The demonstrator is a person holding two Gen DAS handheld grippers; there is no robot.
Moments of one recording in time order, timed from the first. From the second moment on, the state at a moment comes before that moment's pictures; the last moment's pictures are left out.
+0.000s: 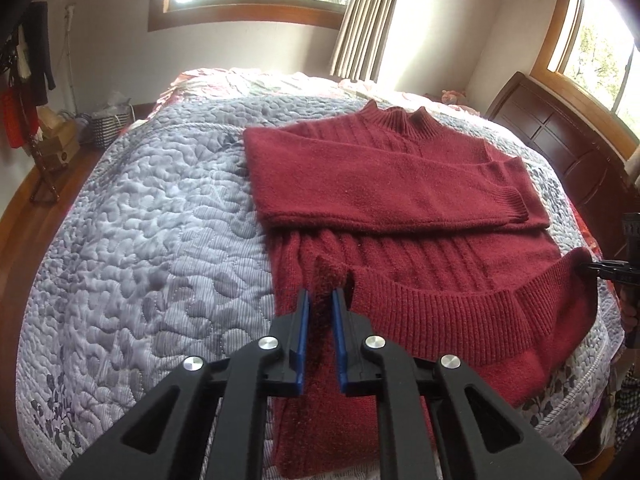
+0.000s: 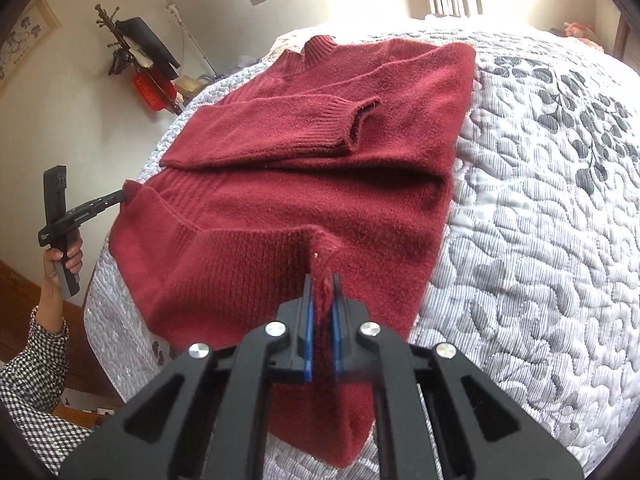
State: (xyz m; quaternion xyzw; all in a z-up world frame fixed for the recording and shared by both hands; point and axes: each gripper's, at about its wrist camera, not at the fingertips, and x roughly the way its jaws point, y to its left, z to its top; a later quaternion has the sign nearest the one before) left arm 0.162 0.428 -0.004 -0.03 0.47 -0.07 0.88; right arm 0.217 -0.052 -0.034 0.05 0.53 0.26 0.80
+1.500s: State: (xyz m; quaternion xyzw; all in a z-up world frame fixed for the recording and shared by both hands) left arm 0.180 0.450 0.049 -0.12 0.38 -0.07 0.91; right arm 0.231 -0.046 0.022 0.07 0.48 0.26 0.84
